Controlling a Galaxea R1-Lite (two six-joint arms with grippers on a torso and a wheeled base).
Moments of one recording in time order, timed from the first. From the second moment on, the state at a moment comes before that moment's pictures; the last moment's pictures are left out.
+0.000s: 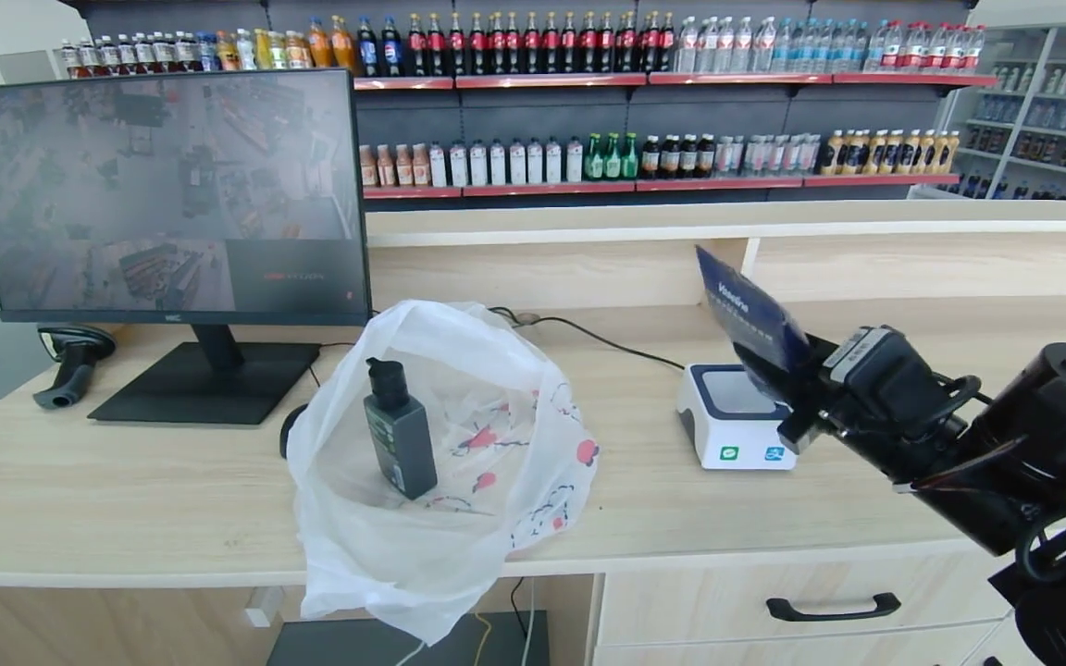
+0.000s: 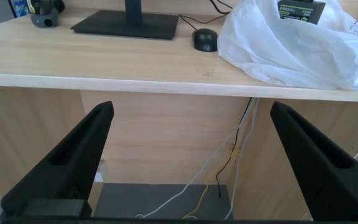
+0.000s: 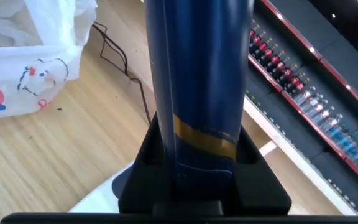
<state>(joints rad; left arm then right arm) 0.00 0.00 0.00 0.00 0.00 0.01 0.33 1.80 -0.43 -1.57 0.24 -0.75</state>
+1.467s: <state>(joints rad) 0.00 0.00 0.00 -0.01 0.00 0.01 0.14 2.00 -0.53 -1.57 0.71 -1.06</state>
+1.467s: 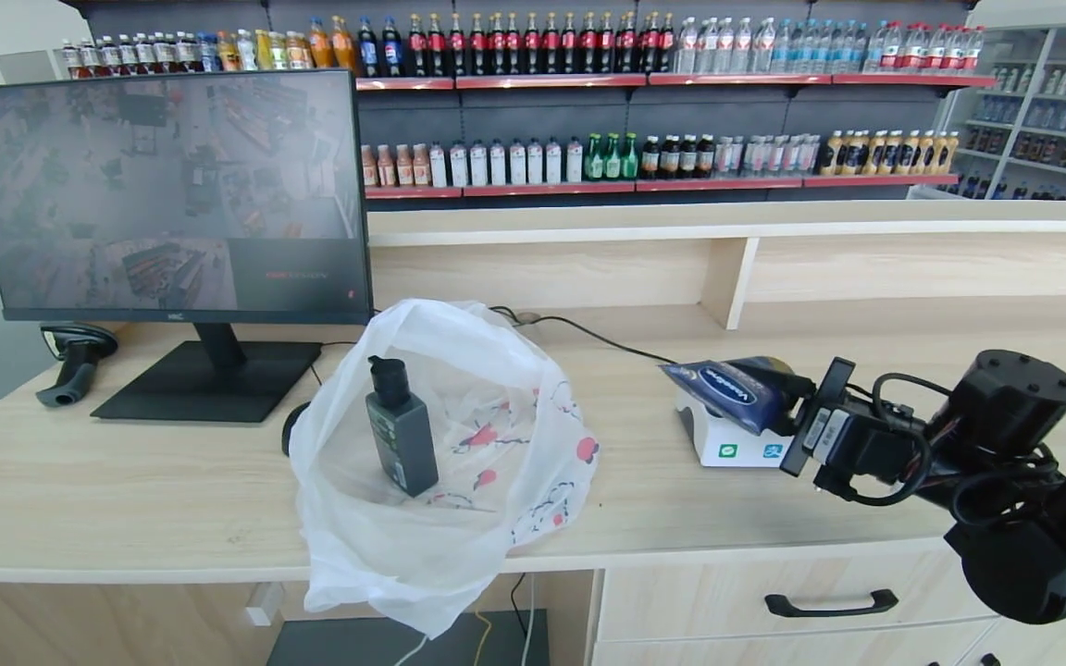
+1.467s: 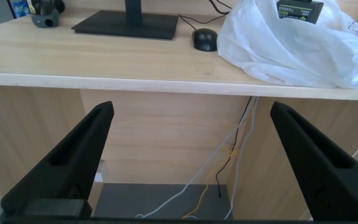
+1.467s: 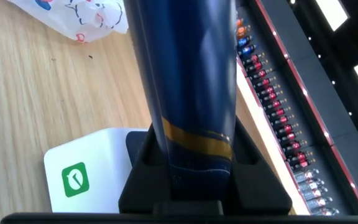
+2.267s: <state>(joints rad) 0.00 0.00 0.00 -0.01 0.00 0.01 0.14 2.03 -0.60 -1.57 0.71 -1.03</state>
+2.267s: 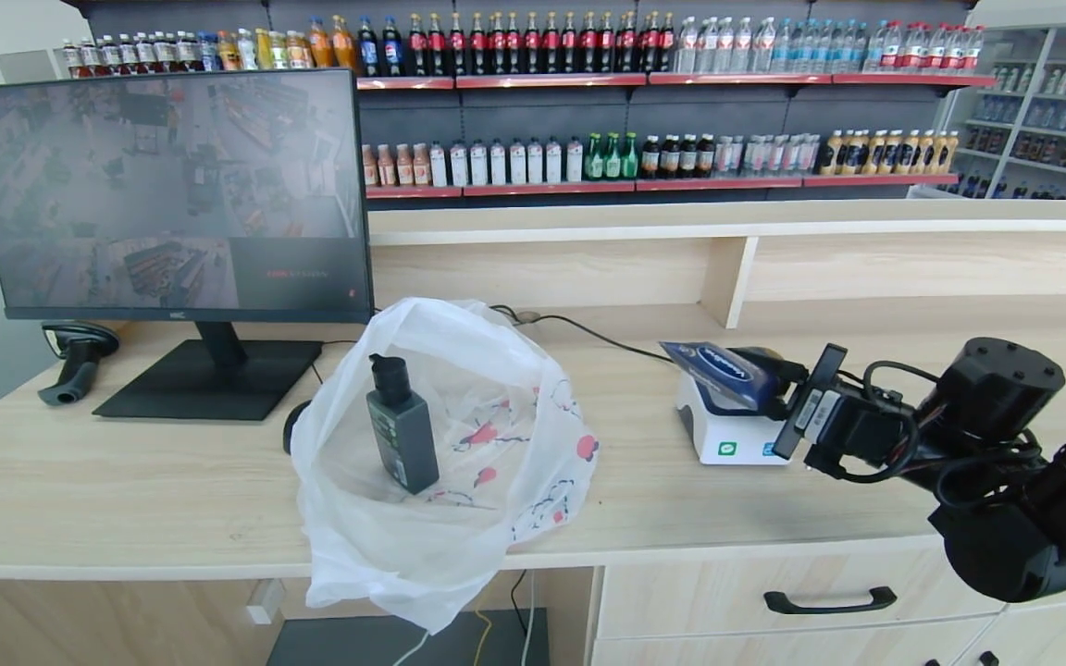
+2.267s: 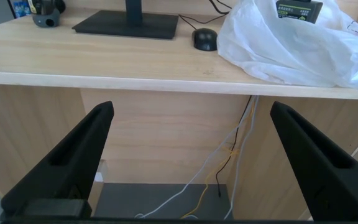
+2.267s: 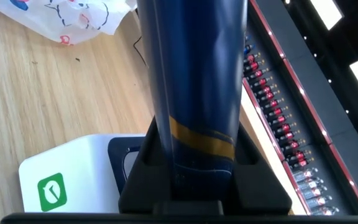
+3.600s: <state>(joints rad) 0.00 0.00 0.00 0.00 0.00 0.01 0.47 1.72 -0.48 -1.57 0.13 -0.43</state>
